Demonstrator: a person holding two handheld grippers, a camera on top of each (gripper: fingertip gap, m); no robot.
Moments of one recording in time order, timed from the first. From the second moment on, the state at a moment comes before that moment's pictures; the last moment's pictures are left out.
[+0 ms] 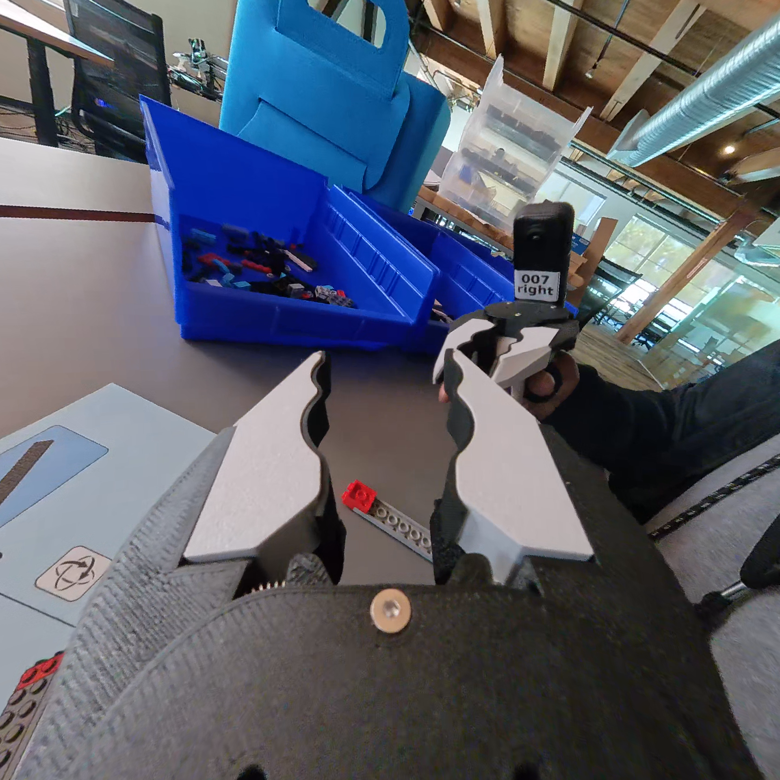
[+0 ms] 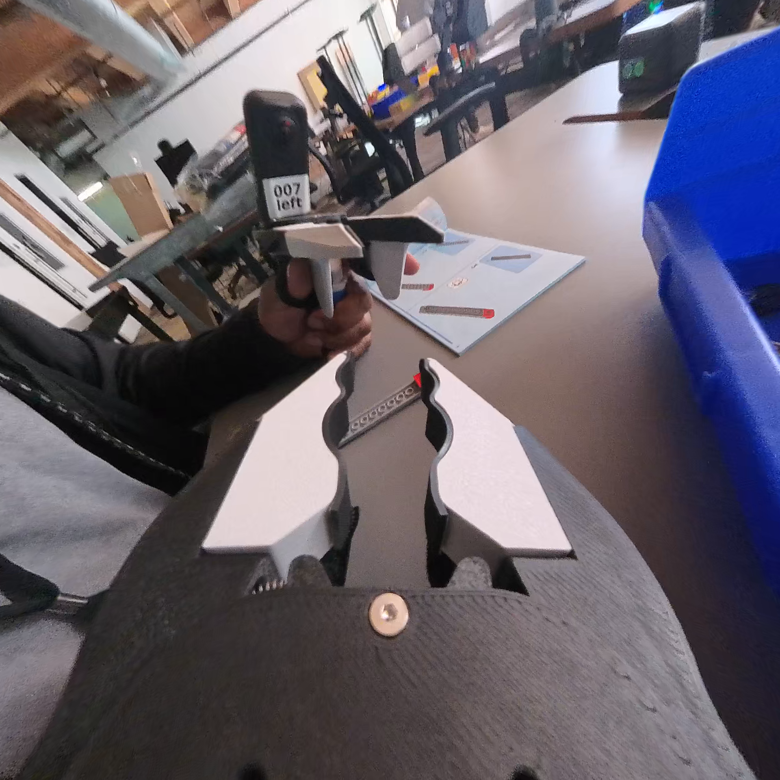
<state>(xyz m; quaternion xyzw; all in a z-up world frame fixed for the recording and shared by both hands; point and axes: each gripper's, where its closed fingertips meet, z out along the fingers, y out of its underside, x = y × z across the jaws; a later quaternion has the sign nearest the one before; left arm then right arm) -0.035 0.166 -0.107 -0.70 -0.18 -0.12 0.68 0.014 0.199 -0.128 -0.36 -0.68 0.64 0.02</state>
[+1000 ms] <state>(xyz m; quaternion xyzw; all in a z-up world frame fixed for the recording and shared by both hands) -0.054 0.236 -0.086 -0.72 -0.17 -0.09 0.66 0.019 0.196 -0.134 -0.36 -0.70 0.61 0.06</state>
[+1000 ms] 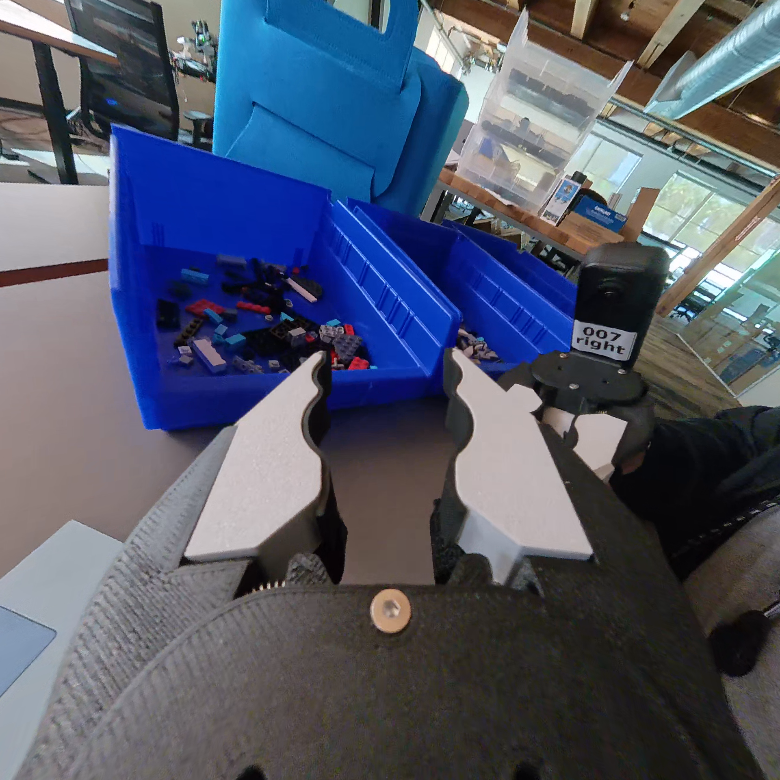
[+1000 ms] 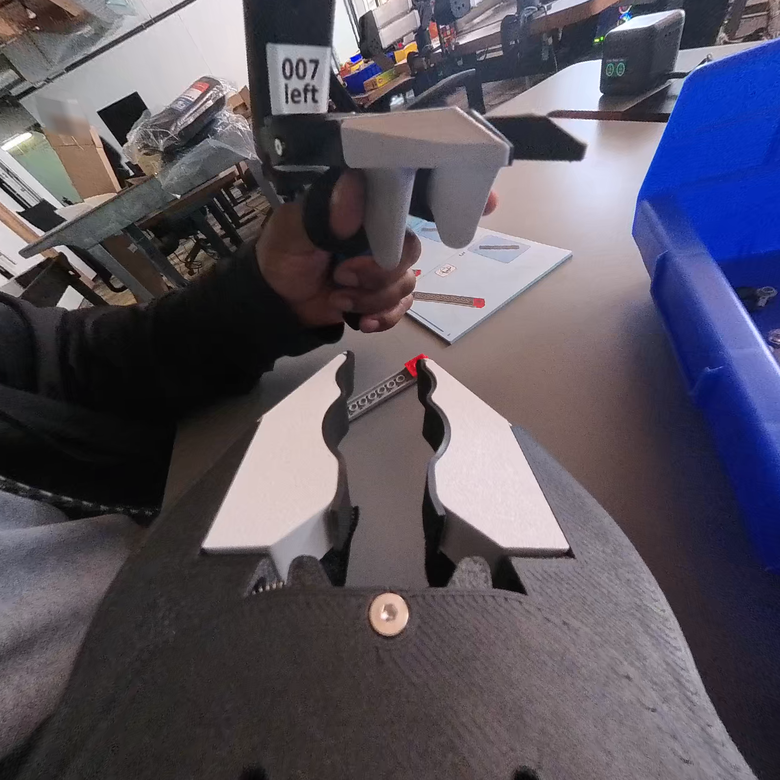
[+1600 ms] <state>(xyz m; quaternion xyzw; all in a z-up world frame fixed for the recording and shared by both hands) -0.093 0.371 -0.060 -0.89 0.10 0.02 0.45 0.029 0.186 -0.138 -0.33 -0.73 0.60 0.06</state>
